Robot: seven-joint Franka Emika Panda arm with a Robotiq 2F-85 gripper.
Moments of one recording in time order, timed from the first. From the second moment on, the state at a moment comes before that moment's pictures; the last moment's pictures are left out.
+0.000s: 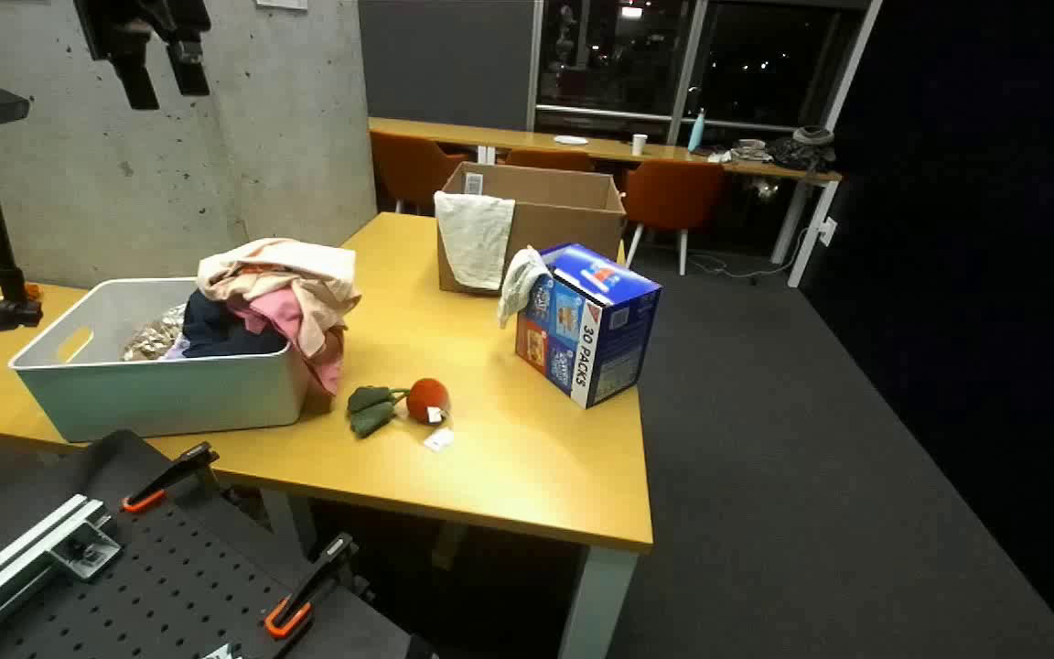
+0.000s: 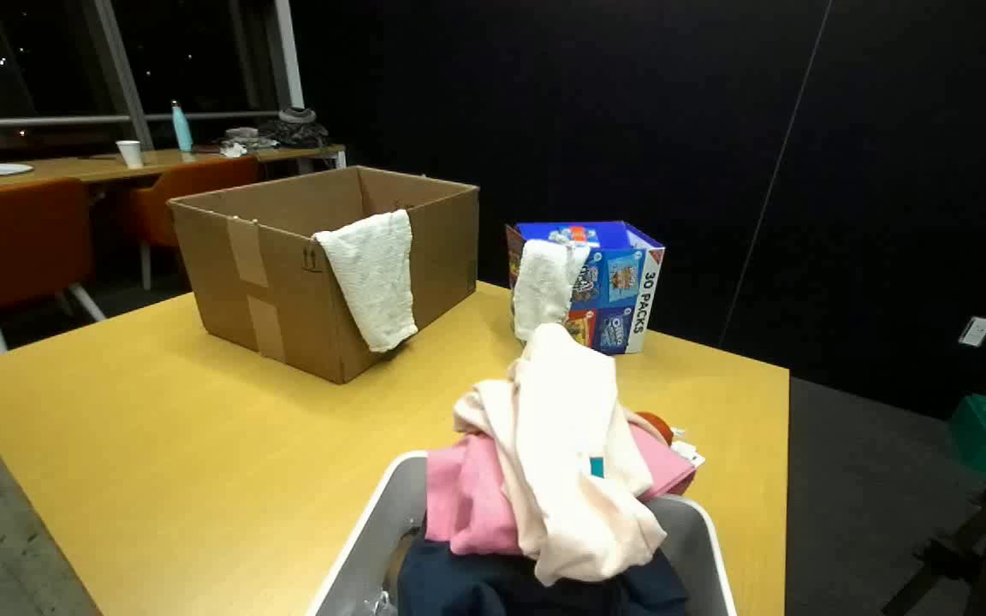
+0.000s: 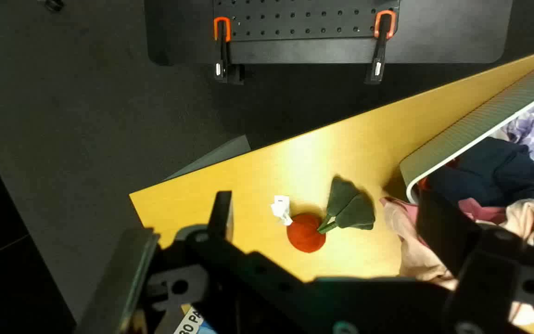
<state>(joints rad) 0.02 -0.35 0.27 -2.06 -0.14 1.59 0.24</state>
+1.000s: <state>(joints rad) 0.07 -0.16 0.27 -2.08 -0.14 1.99 0.34</state>
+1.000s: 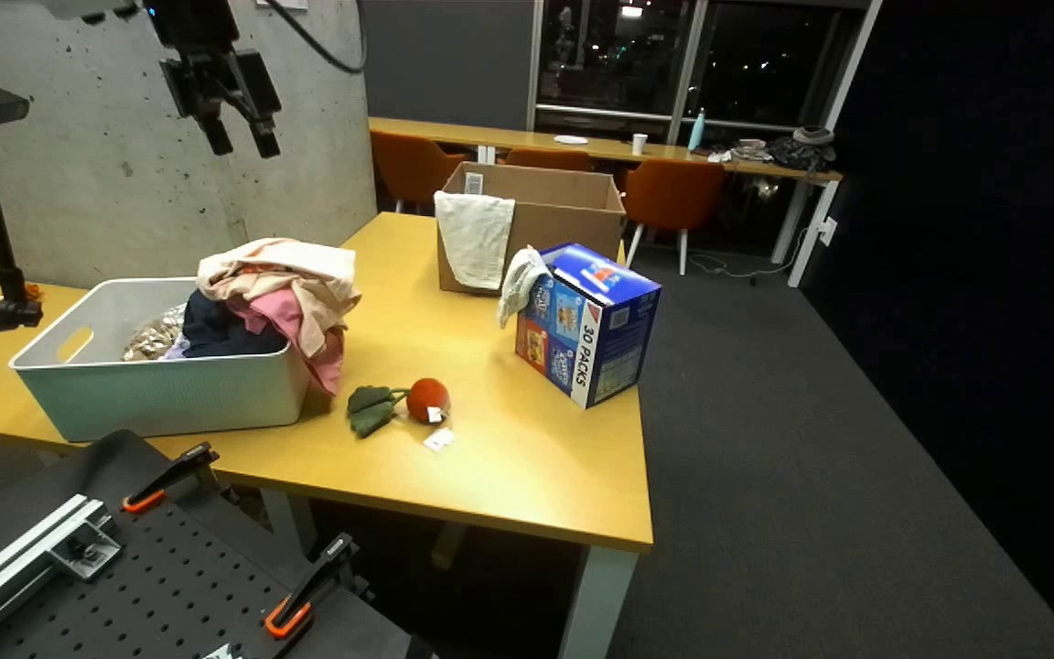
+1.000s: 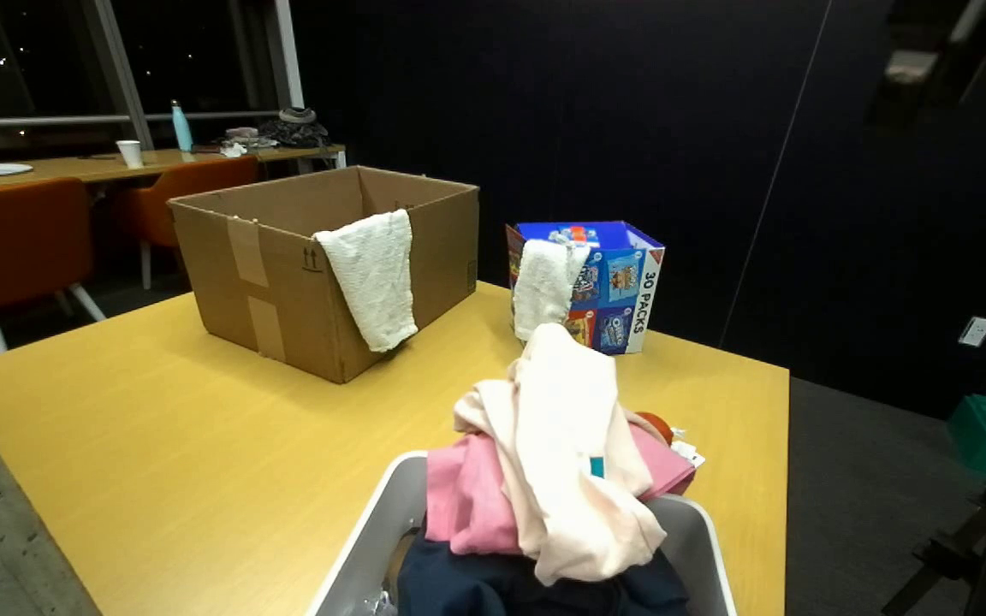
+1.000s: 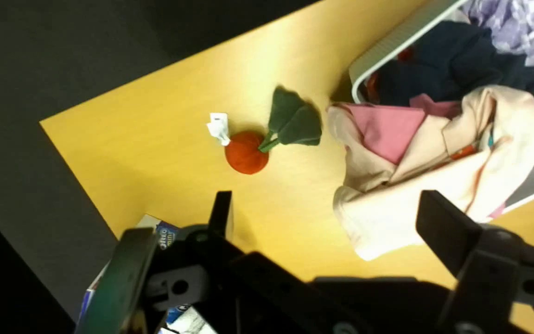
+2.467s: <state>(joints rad) 0.22 0.46 0.21 -1.87 0.03 2.50 0.35</state>
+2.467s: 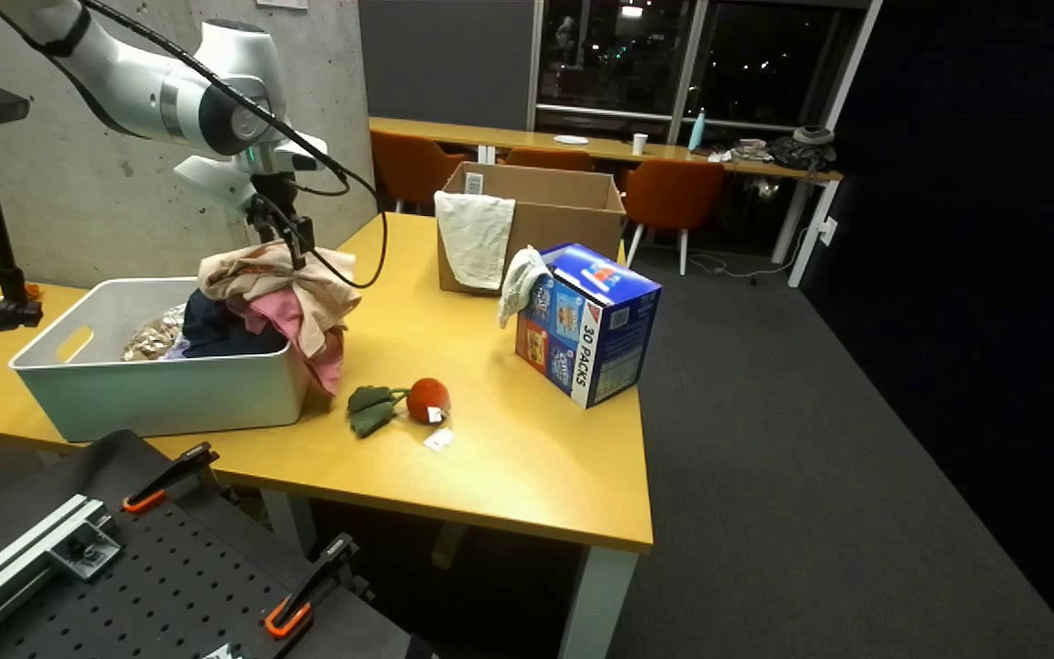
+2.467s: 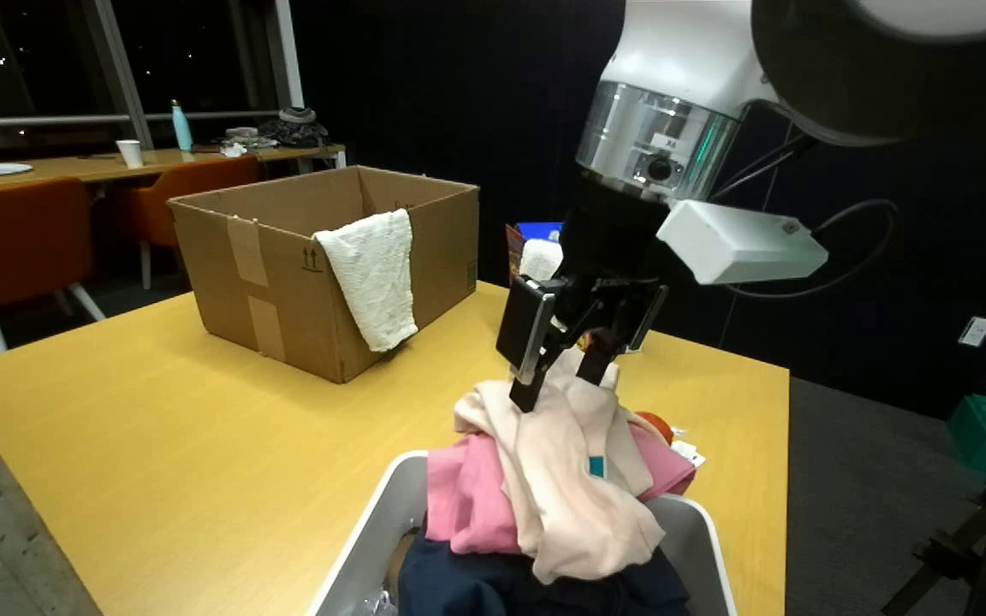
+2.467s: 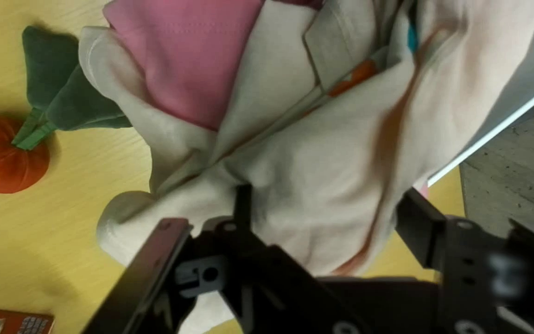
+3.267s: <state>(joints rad) 0.24 0.42 0.18 -1.81 0.04 2.41 0.36</state>
